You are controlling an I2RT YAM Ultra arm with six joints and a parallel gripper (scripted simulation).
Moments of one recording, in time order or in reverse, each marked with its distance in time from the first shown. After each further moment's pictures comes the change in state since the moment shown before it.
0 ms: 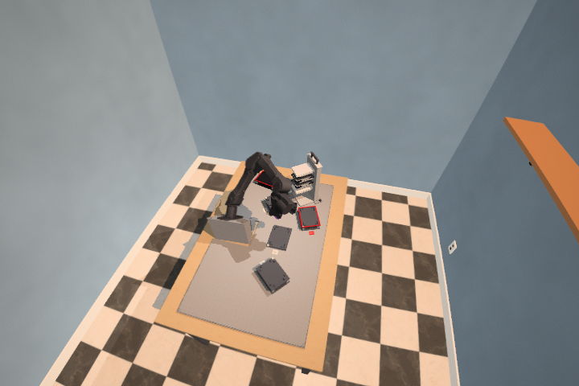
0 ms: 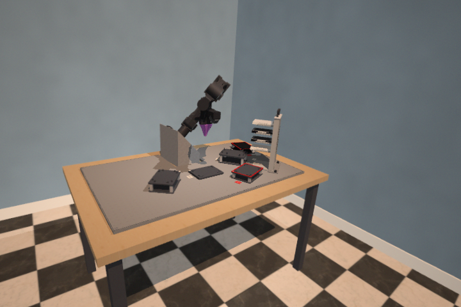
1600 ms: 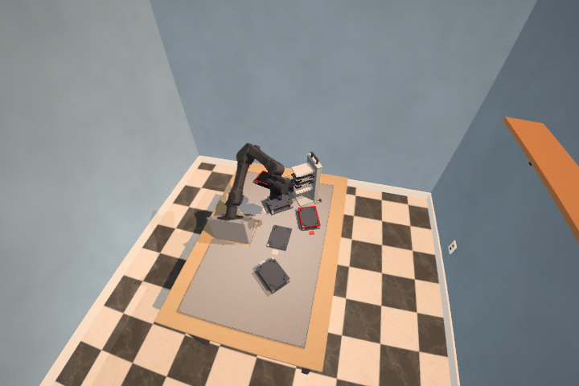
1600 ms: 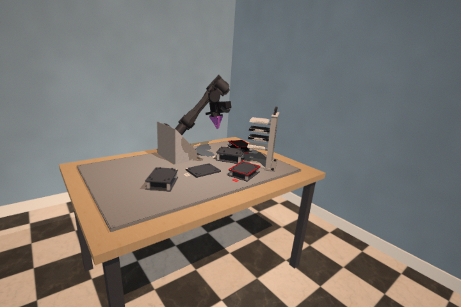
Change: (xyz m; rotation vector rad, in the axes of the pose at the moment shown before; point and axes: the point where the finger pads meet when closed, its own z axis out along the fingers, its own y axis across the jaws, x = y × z) arm 0.020 0.113 -0.013 -0.069 -0.192 -0.181
